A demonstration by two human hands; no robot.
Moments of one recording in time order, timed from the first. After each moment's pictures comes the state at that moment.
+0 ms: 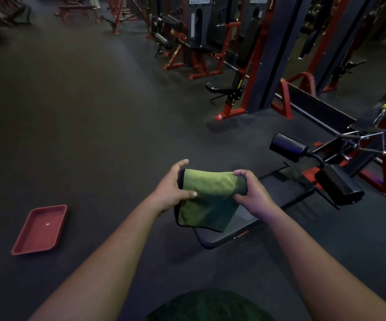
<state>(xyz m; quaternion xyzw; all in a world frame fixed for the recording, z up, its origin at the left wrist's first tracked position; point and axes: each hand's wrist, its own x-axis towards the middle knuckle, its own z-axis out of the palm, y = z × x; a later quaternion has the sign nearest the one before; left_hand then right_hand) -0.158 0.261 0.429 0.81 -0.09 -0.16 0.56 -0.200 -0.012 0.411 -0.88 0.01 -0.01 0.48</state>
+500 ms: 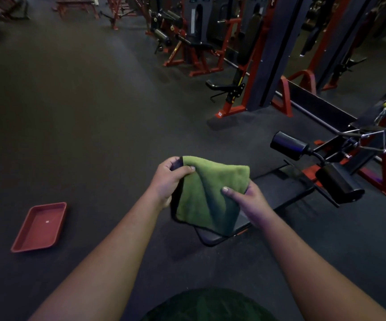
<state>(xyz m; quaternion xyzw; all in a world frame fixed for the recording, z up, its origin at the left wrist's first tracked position) -0.164 0.255 0.454 0.61 0.02 -0.10 0.78 -0.219 0.026 0.415 -0.64 0.07 0.02 0.77</state>
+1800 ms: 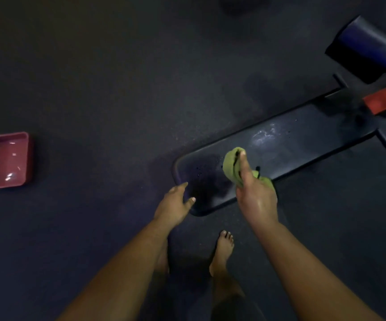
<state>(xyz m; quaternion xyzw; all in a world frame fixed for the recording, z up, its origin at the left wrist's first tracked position) -0.076 0.148 0.062 0.88 0.06 -0.35 0.30 -0.082 -0.075 0.140 -0.98 0.07 0.07 0.19</state>
